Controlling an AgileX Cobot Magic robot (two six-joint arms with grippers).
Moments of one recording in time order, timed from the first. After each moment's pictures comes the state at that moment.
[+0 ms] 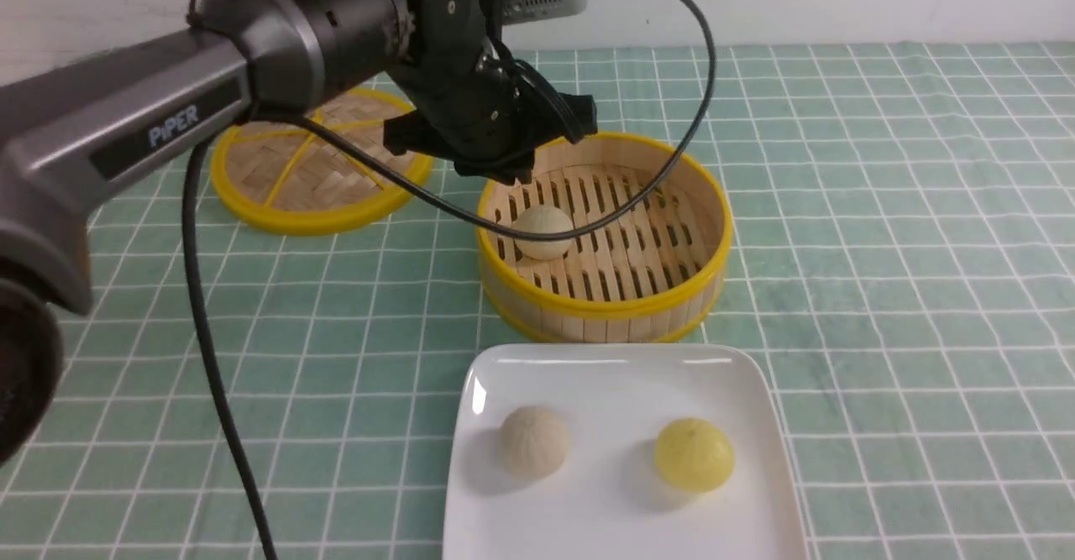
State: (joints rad) right arm 0.61 0.45 -0.54 -0.14 0.85 0.06; left arm -0.51 2.00 -1.74 0.01 0.74 -0.41
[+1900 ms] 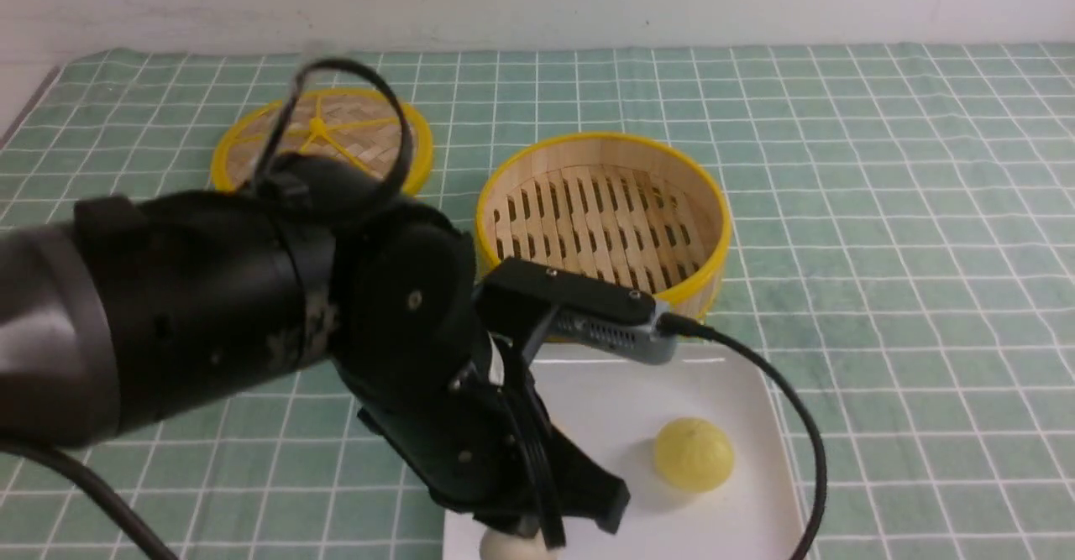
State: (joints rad) right arm 0.61 0.45 -0.54 -0.15 0.85 0.06; left arm -0.82 1.51 -1.03 -0.13 0.84 -0.25
